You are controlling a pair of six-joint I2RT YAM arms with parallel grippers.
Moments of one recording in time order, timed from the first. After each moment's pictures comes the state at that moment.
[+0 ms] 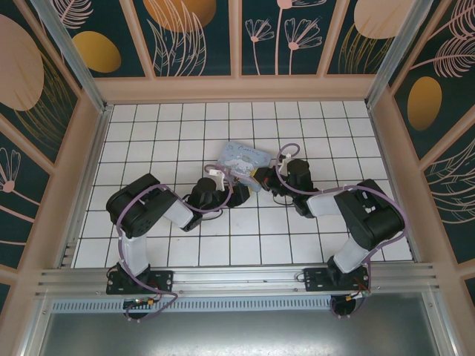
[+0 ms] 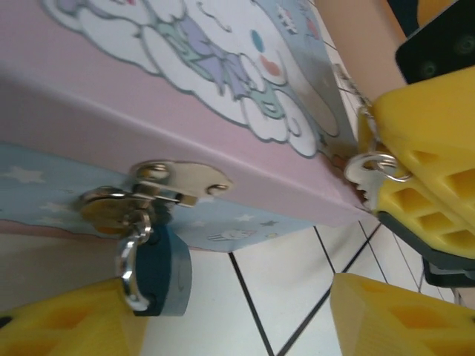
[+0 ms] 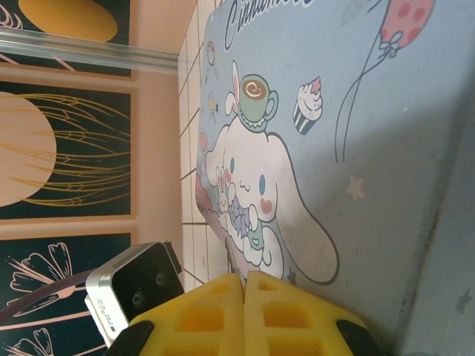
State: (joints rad) left arm -0.73 1.92 0.56 1.00 0.24 -0.82; right arm 0.50 1.63 0.51 0.77 -0.47 1.20
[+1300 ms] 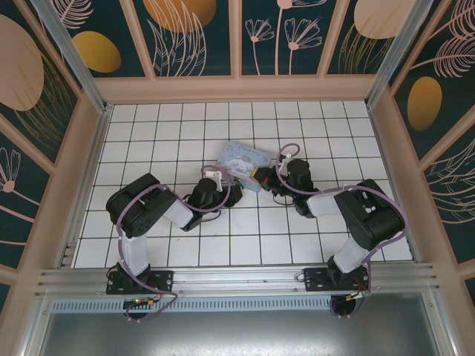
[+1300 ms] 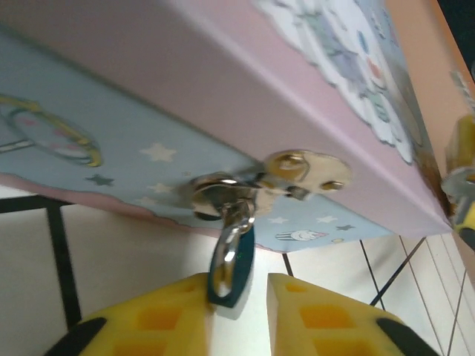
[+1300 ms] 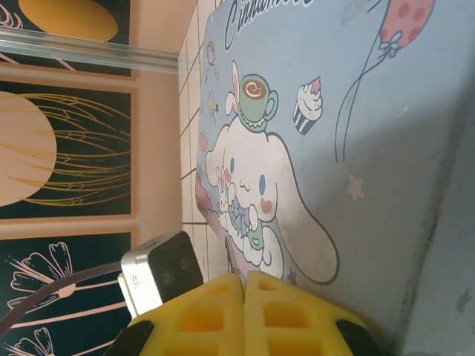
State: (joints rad) left arm -0.73 1.92 0.56 0.93 0.17 -0.86; right arm 0.49 1.63 0.51 0.77 -0.47 1.20
